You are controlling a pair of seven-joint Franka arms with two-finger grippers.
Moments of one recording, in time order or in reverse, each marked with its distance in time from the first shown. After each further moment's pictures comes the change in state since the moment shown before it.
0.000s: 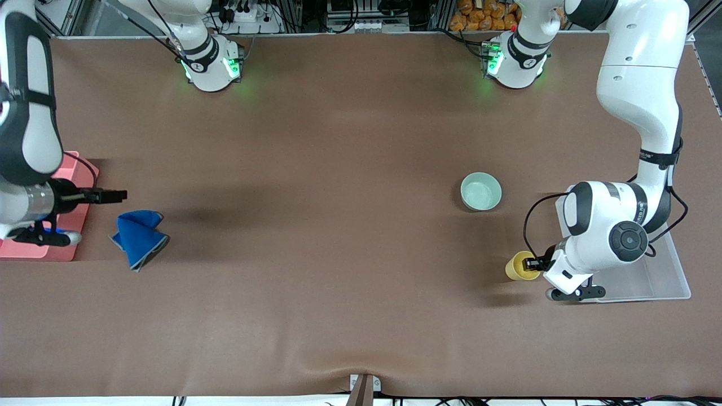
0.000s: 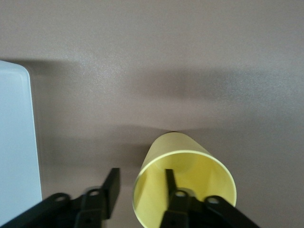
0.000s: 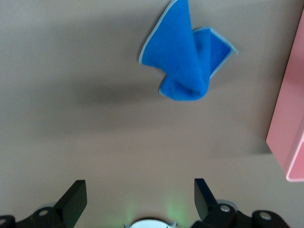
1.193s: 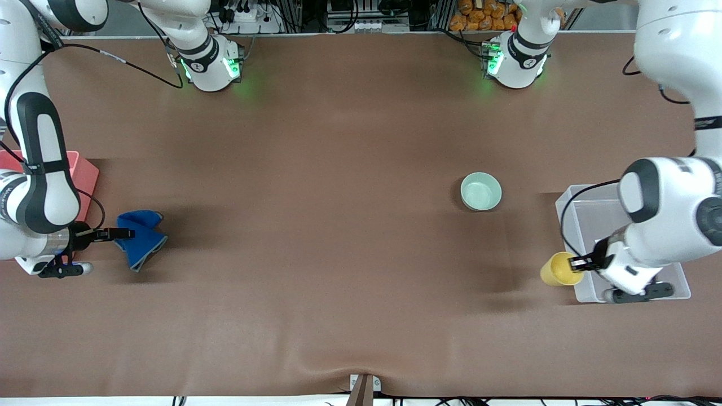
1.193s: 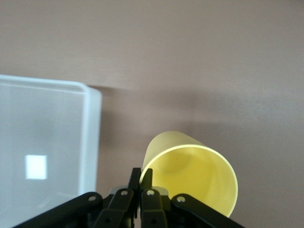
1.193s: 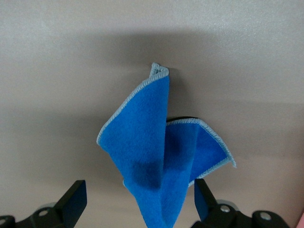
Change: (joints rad) left arm 0.079 -0.153 0.009 0.093 -0.023 -0.184 0.005; right arm -0.110 0.234 0.007 -0.012 0.078 0.348 -0.317
